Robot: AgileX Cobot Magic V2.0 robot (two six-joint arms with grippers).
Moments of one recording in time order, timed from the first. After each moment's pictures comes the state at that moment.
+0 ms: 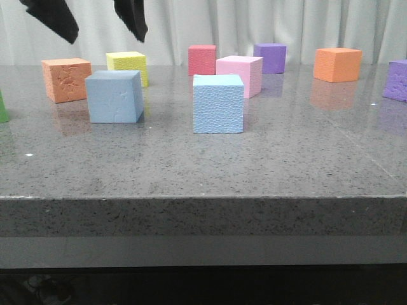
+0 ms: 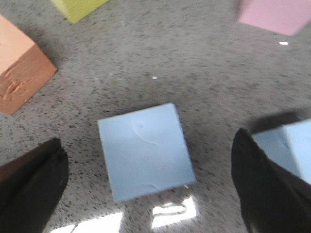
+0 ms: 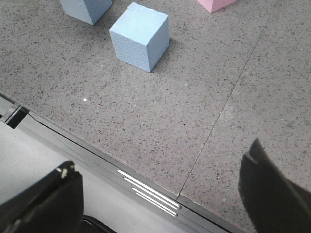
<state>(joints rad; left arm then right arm) -0.45 1.75 -1.64 0.07 0.93 -0.23 0.41 0.77 -0.91 0.14 0.87 -0.06</state>
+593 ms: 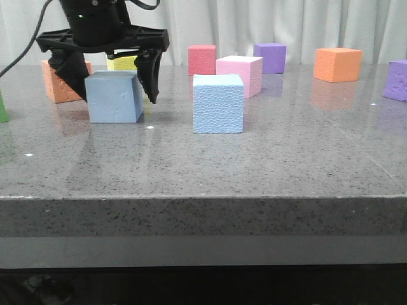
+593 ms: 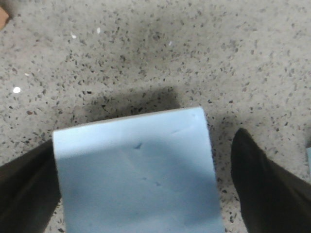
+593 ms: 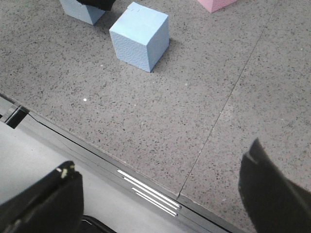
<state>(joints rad) -0.45 1.94 -1.71 0.05 0.98 -0.28 0.41 0.77 -0.91 0.14 0.87 -0.06</state>
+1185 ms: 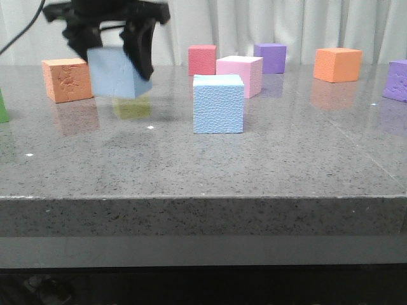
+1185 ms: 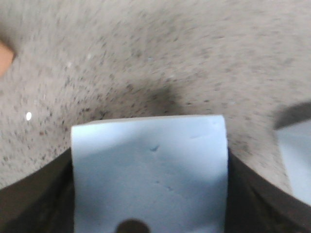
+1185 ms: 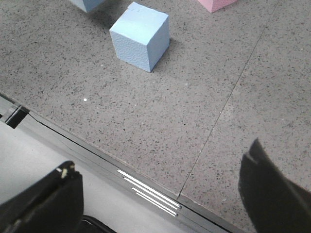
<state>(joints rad) -0.45 1.94 -1.89 -0.02 1.13 -0.04 0.41 0.77 -0.91 0.14 0.87 -0.06</state>
